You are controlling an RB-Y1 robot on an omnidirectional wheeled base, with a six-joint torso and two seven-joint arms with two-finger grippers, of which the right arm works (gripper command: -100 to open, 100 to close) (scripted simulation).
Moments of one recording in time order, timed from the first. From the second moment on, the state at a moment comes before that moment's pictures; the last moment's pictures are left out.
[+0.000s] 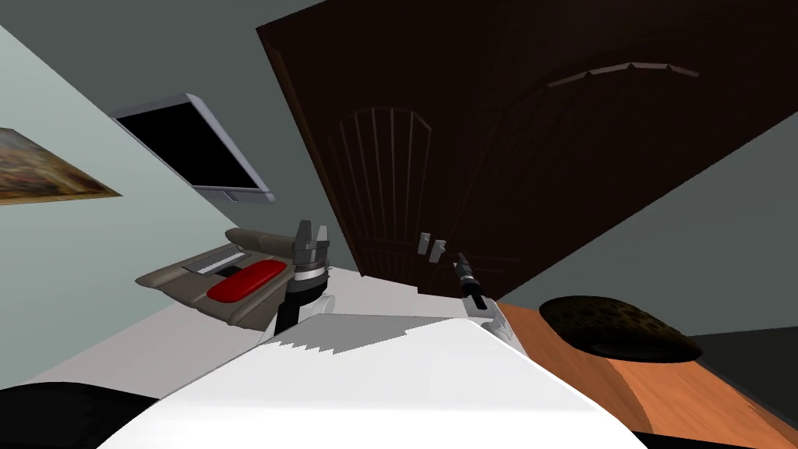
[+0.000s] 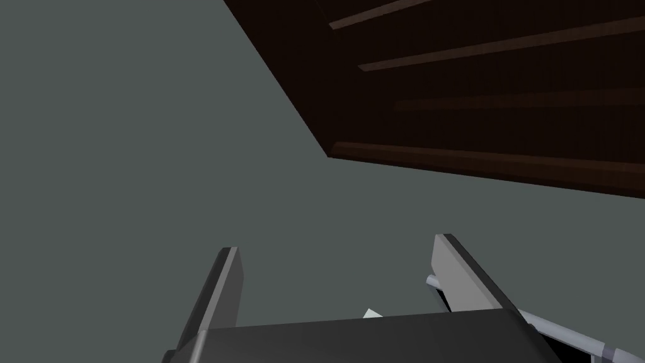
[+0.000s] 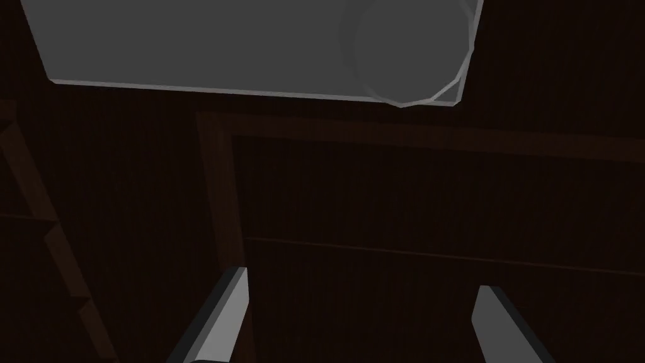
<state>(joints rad) 0.08 -0.23 -0.27 -1.23 0.30 -0.37 -0.51</state>
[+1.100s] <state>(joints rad) 0.06 -0.24 -0.25 -1.23 0.31 -0.38 -0.52</state>
